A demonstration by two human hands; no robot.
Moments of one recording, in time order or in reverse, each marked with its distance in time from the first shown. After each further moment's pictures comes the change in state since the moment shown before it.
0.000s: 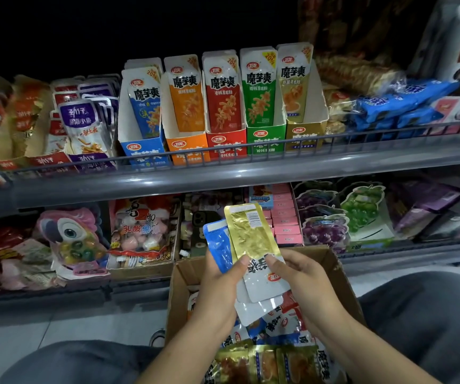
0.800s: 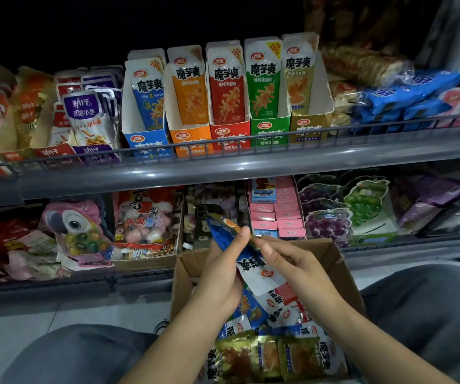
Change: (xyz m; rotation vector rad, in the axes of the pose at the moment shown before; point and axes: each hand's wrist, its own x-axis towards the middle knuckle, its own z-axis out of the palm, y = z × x) left_hand 0.004 0.017 0.007 -0.177 -0.054 -0.097; right_hand 0.001 0.001 -0.001 -0.142 -0.216 -0.182
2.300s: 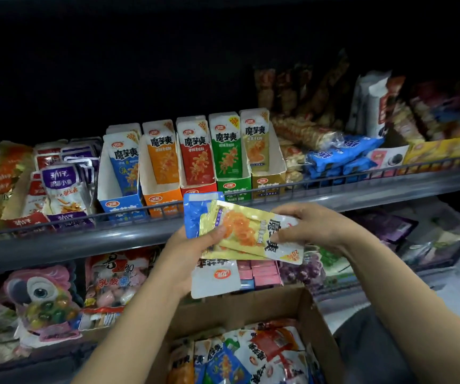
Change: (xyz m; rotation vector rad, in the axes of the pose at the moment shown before) left_hand 0.020 0.093 0.047 0.373 -0.125 0.150; right_hand 0.059 -0.126 -0.100 -0.467 -0.108 0.037
